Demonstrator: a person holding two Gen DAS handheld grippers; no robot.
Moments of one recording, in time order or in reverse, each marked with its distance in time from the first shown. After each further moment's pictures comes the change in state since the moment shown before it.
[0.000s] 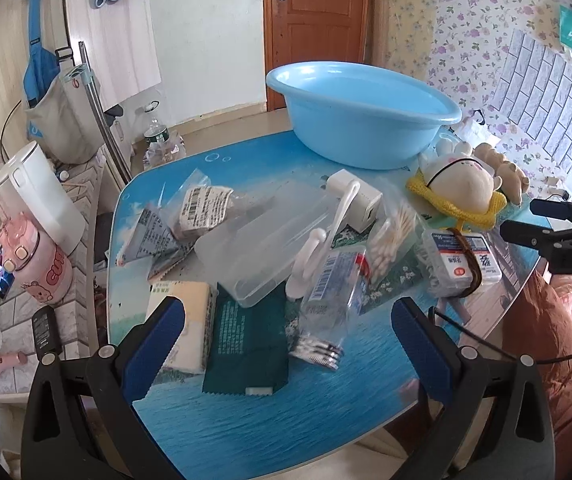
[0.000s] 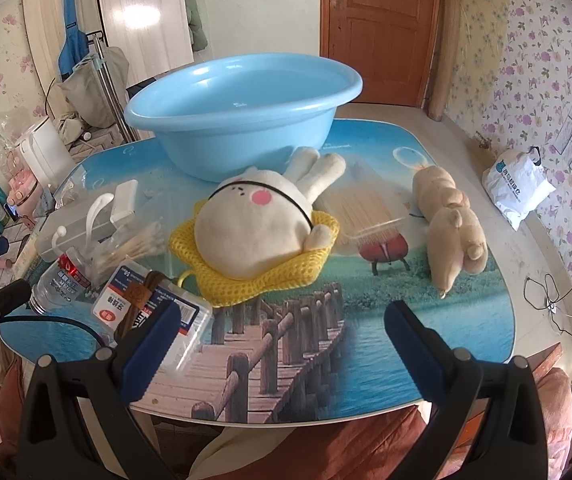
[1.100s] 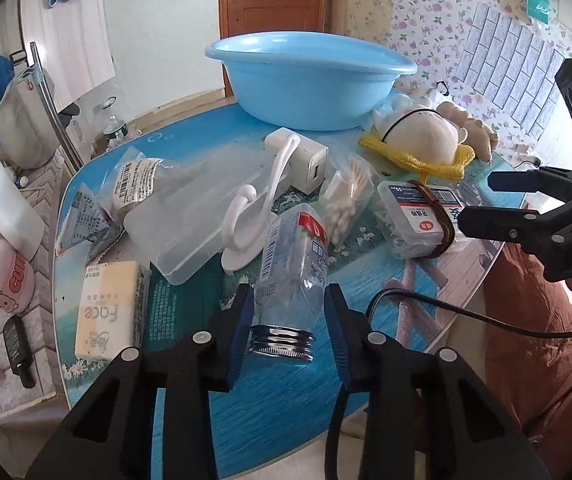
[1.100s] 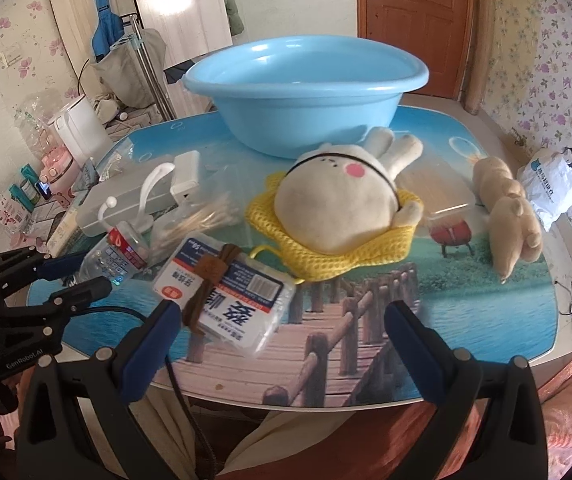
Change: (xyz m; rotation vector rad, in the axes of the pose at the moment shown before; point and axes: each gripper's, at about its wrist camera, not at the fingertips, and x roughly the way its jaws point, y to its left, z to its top) left arm 0.020 -0.027 -0.017 0.092 0.058 -0.118; right arm 0.006 0.038 -0.011 -0.028 0.065 0.139
